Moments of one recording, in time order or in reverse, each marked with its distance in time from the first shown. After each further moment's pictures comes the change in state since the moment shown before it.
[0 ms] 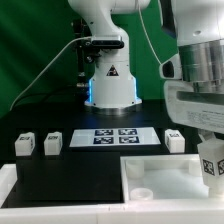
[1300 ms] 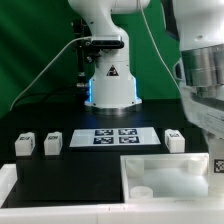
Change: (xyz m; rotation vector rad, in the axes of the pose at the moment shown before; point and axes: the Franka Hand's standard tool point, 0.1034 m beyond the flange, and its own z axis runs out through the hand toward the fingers) arm 0.009 -0.002 0.003 0.001 -0.007 -0.055
